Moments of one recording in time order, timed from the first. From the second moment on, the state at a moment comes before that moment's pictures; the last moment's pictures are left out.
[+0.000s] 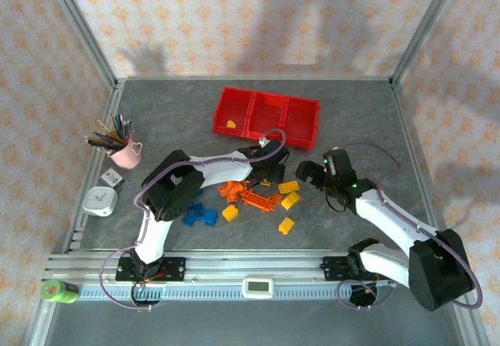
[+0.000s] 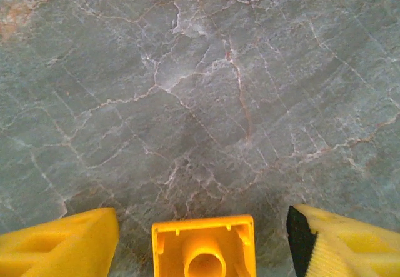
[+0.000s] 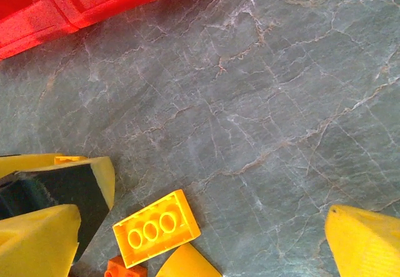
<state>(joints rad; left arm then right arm) -0.82 2.05 1.38 -0.43 -0.20 -0.61 0.38 1.09 0.52 -0.29 -0.04 0.75</state>
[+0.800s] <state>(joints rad) -0.82 2.02 1.39 -0.45 -0.24 -0.61 0.38 1.09 0.56 -0.29 -0.11 0.71</state>
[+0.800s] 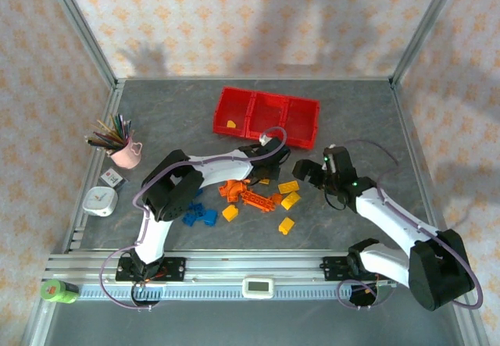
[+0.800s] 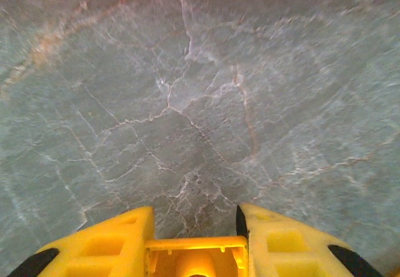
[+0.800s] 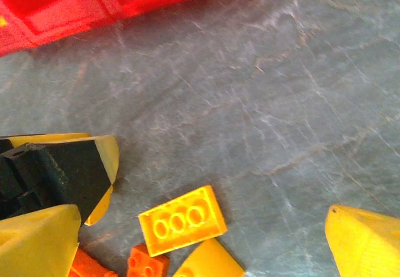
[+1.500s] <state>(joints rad) -0.47 1.96 1.64 -0.44 -0.33 -0.52 0.42 1.33 0.79 -0.14 -0.21 0.73</state>
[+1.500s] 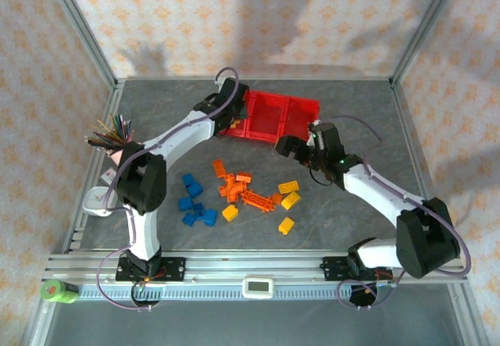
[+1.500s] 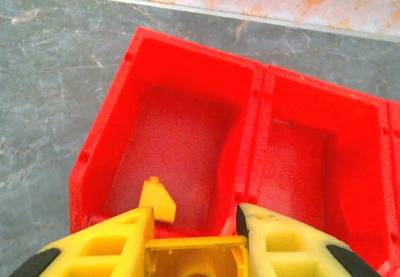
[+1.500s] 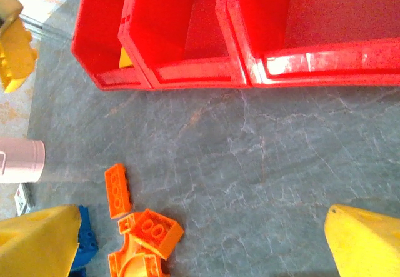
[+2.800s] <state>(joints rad) -0.61 1.77 1.40 -0.36 -0.10 -0.44 0.37 1.19 0.77 -0.29 -0.09 0.72</state>
